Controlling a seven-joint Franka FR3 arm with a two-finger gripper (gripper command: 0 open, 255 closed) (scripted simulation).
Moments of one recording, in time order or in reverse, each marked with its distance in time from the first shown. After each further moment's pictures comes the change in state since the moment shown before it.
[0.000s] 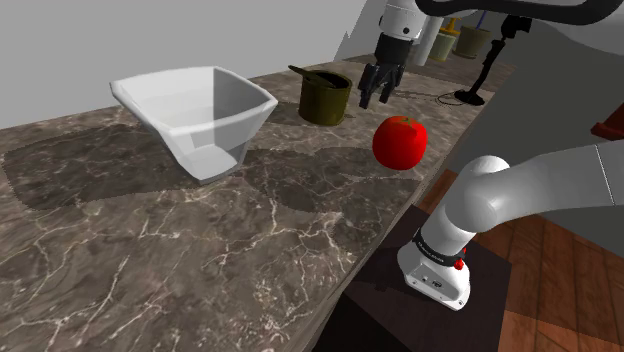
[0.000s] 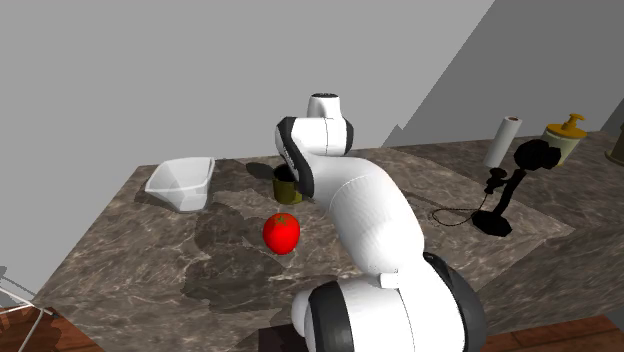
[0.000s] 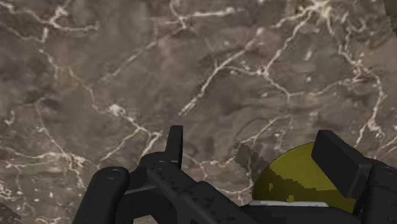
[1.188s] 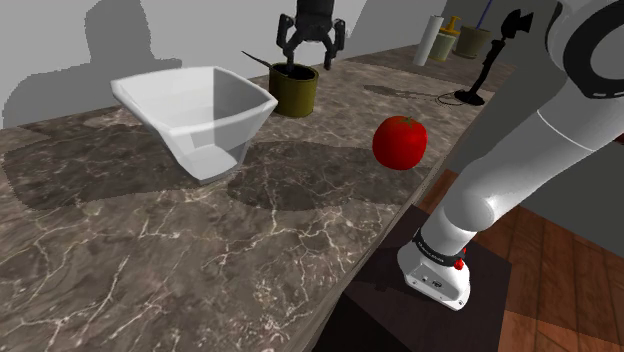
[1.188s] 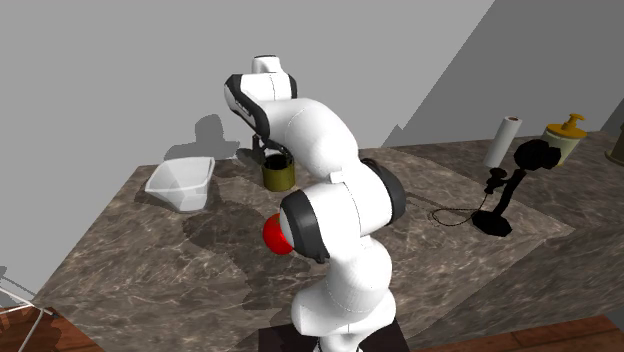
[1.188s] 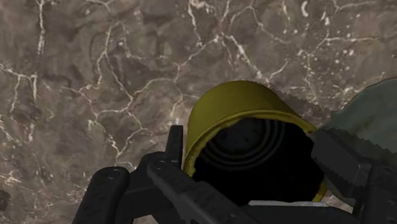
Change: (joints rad) arm -0.039 0.534 0.284 0.630 0.031 -0.138 0.613
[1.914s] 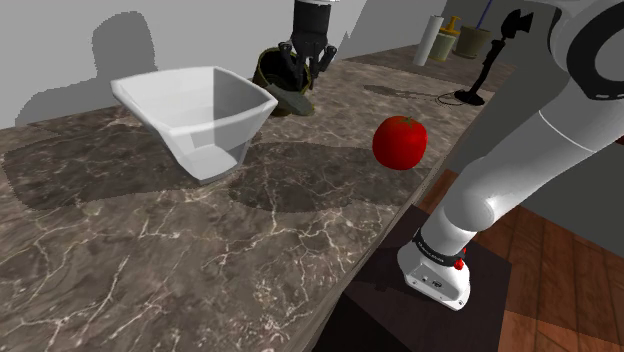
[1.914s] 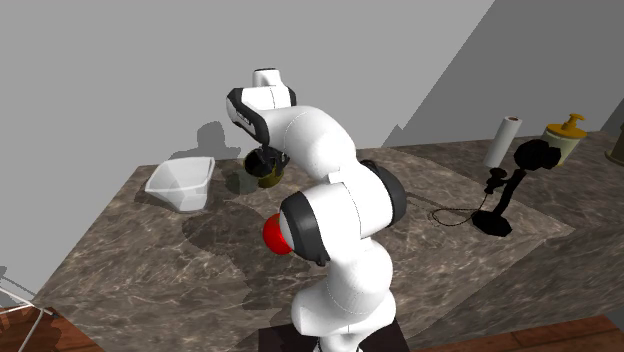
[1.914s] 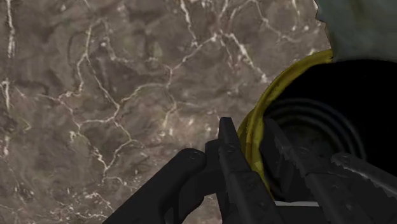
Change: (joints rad) arm 0.001 -0.012 0.005 -0.099 0.005 0.091 0.008
